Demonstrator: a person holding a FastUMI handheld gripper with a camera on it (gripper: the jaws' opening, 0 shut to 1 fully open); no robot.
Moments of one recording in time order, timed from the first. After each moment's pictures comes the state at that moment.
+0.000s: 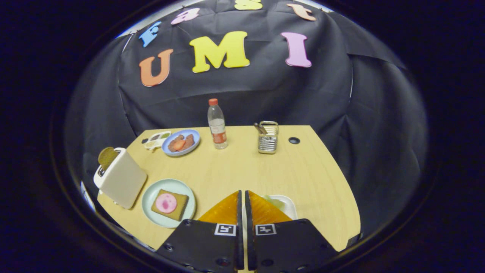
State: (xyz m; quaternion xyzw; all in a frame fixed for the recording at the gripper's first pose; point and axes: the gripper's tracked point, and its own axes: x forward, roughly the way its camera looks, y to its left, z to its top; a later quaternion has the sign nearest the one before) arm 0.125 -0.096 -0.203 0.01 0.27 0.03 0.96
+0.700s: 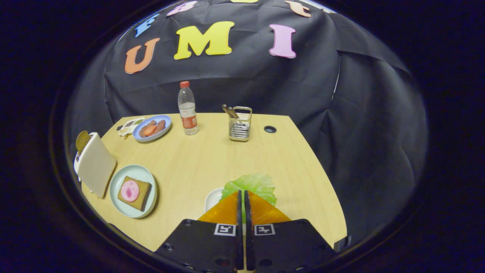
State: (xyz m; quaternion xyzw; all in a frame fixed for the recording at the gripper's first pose) arm 0.143 -0.184 -0.263 -0.02 0.31 -0.06 0.95
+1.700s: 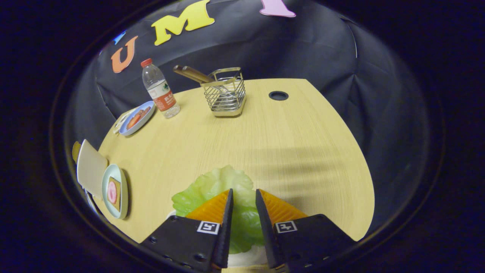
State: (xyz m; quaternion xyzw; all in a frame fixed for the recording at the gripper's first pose) arm 0.241 -0.231 -0.354 0.04 0.41 0.03 0.91
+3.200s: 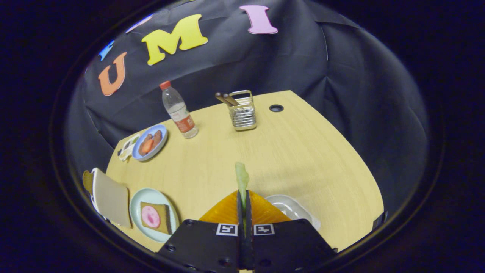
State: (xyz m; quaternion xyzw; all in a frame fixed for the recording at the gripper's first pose) arm 0.172 -0.121 -0.271 0.11 0.36 -0.06 0.93
